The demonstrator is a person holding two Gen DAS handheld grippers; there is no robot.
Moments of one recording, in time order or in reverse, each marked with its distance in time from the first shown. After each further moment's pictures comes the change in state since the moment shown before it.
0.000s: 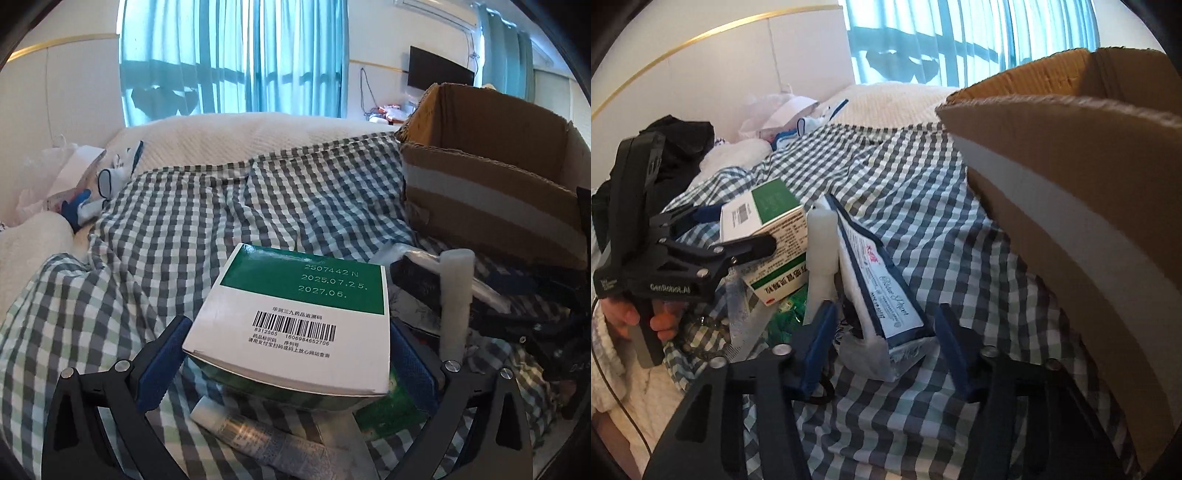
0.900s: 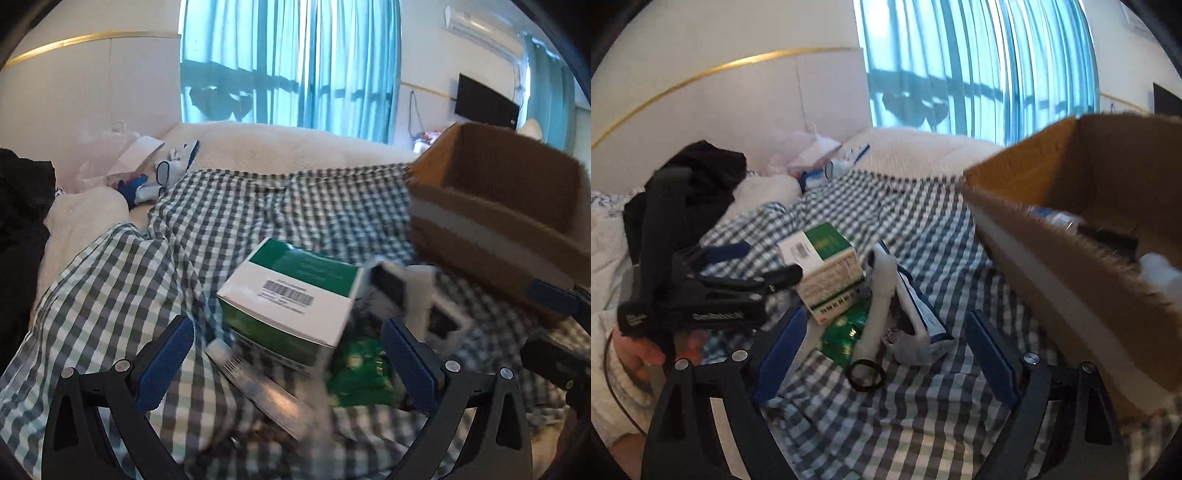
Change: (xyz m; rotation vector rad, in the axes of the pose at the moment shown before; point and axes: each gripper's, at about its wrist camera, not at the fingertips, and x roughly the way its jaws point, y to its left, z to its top) left arm -0.062 -0.020 -0.010 -0.155 -0.039 0.162; right arm -0.063 0.029 -0.002 -0.031 -0.152 0.013
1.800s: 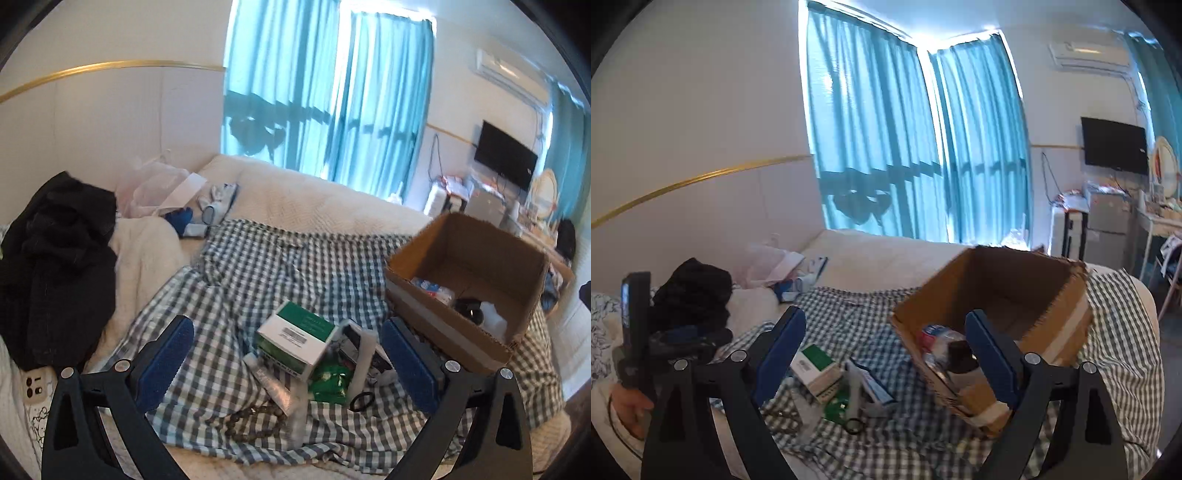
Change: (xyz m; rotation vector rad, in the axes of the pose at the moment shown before) left arm -0.153 0.015 0.061 -0.160 -0.080 0.065; right arm -0.214 0.005 0.086 0.114 -0.315 -0.169
